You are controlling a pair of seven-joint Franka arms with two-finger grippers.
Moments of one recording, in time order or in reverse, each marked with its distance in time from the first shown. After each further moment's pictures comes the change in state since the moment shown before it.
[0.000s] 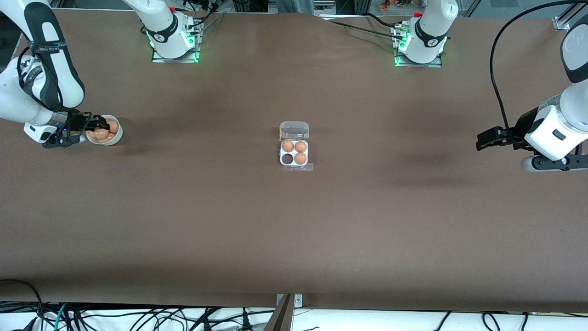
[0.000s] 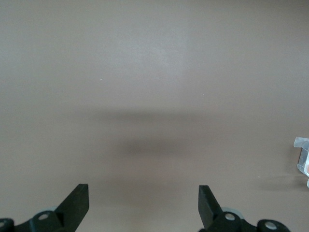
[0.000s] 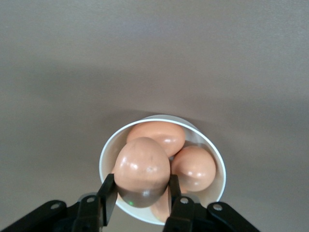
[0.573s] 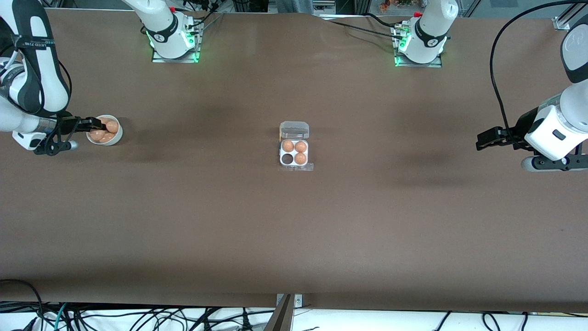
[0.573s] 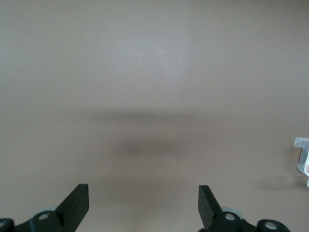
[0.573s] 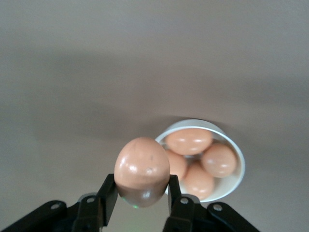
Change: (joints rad) left arm 0.000 0.000 0.000 0.000 0.000 0.000 0.000; right arm 0.070 0.003 0.015 0.204 0.006 -0.296 0.155
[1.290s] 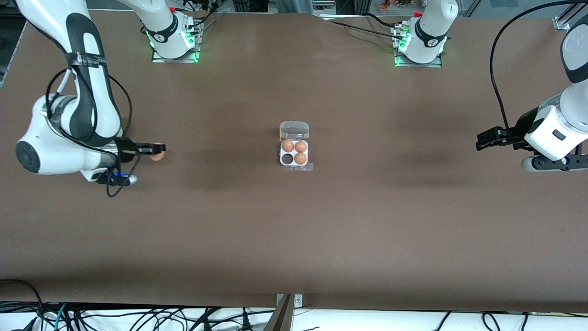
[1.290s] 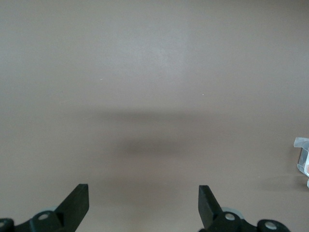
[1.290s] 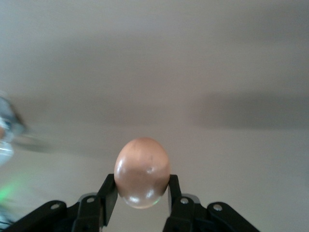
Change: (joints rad) left arm 0.000 0.000 0.000 0.000 0.000 0.000 0.000; right arm 0.275 0.219 0.013 0.328 0.397 -0.247 0.402
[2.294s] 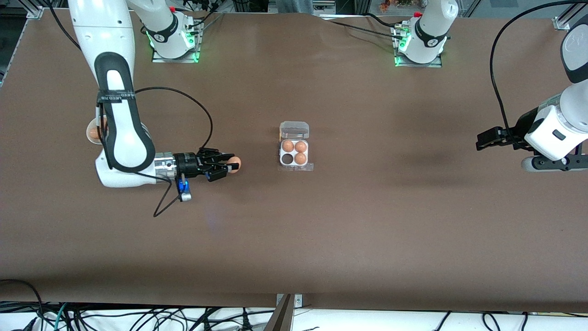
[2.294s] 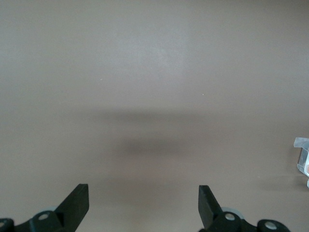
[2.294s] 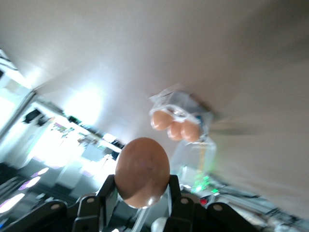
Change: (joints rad) left arm 0.000 0.000 0.000 0.000 0.000 0.000 0.000; right arm 0.078 0.210 0.081 0.032 0.895 -0.027 0.365
